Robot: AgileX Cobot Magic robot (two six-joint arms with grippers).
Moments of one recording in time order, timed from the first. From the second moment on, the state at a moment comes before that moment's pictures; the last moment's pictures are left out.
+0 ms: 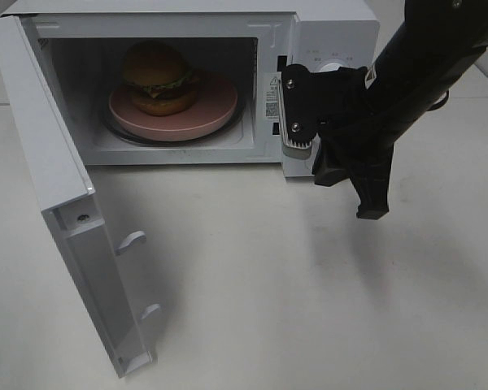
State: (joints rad) left arm 0.08 0.00 -0.50 -0.07 1.05 0.07; right arm 0.49 1.66 -1.10 0.03 0.60 -1.11
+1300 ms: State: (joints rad) left arm 0.08 0.00 -0.50 -0.07 1.05 0.07; right arm 0.68 1.93 -1.47 -0.32 0.53 -0.97
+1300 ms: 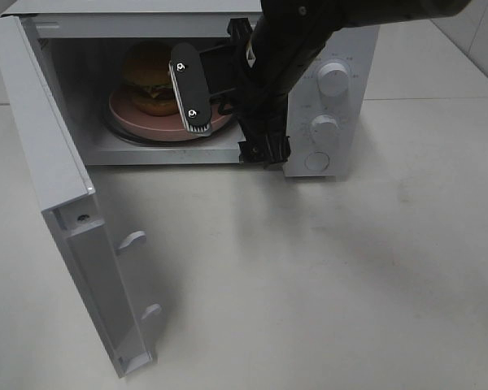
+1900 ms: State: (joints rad) left arm 0.08 0.00 -0.50 -0.07 1.05 0.07; right arm 0.68 2.17 -1.70 -0.34 0.53 -0.94
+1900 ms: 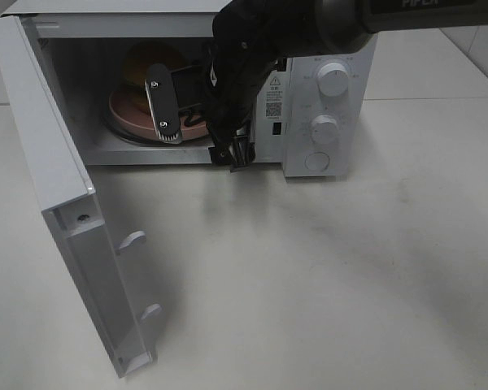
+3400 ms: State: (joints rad) left arm 0.08 0.00 -0.50 -0.07 1.05 0.07; right arm 0.68 2.48 -2.10 -0.22 0.56 -0.94
